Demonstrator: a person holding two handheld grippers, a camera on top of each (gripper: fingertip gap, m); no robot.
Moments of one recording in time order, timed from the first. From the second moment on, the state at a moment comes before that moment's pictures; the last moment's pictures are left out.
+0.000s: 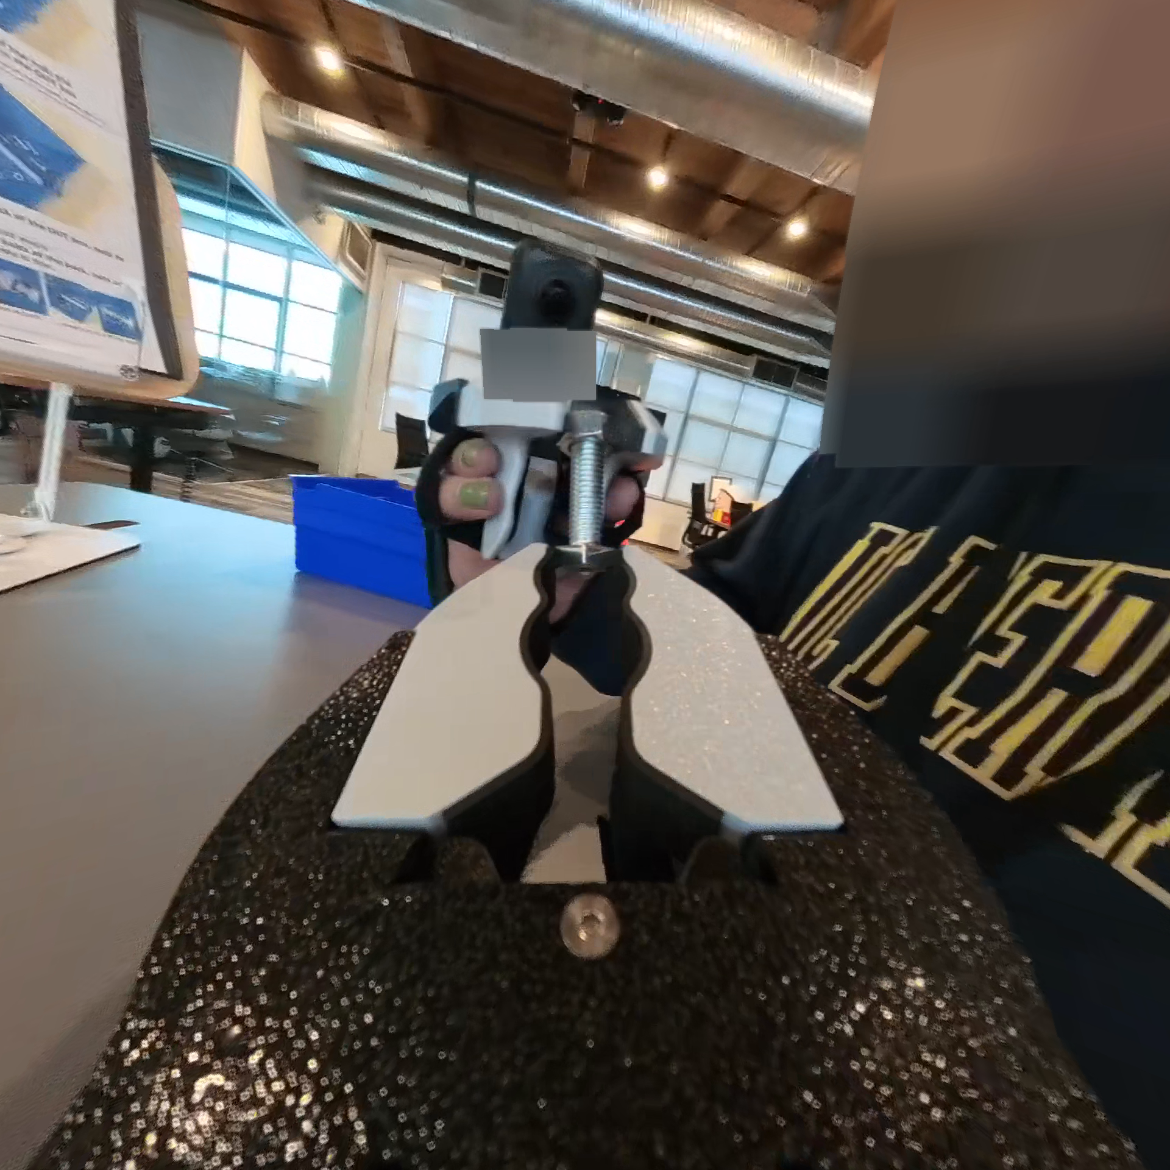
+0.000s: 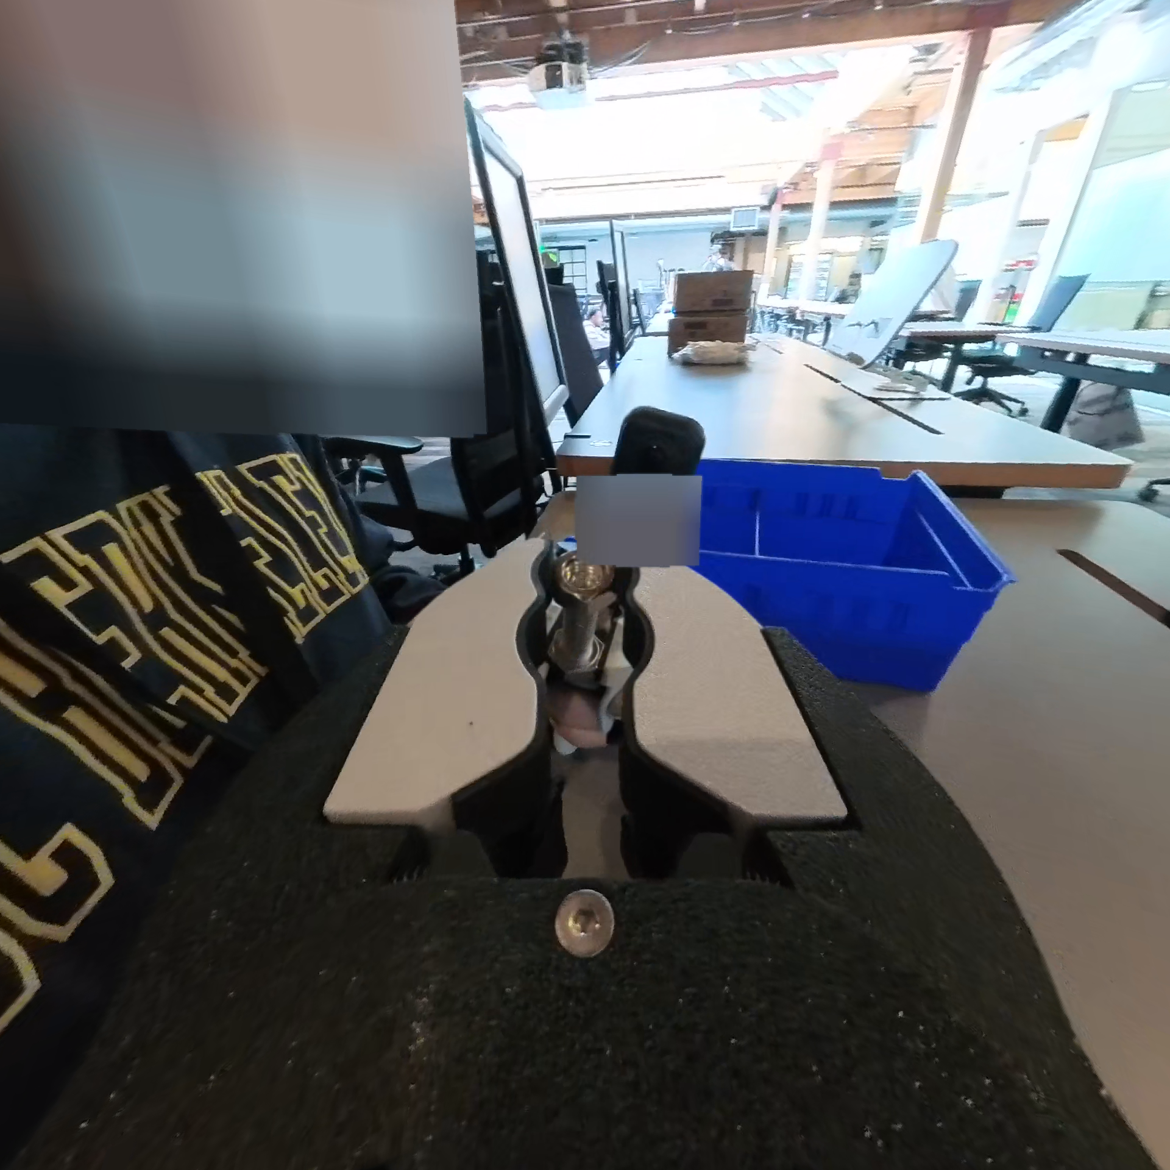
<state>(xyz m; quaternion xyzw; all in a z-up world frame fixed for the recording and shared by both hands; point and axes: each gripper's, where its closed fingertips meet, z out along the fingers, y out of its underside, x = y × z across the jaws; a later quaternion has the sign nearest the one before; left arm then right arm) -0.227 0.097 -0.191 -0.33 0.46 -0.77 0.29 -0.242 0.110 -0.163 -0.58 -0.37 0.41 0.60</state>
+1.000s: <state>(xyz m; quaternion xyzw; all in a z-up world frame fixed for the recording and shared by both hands) -0.194 0.121 -0.223 -0.47 0.47 -0.60 0.44 -0.200 0.129 -0.177 -0.64 -0.17 0.35 0.67</state>
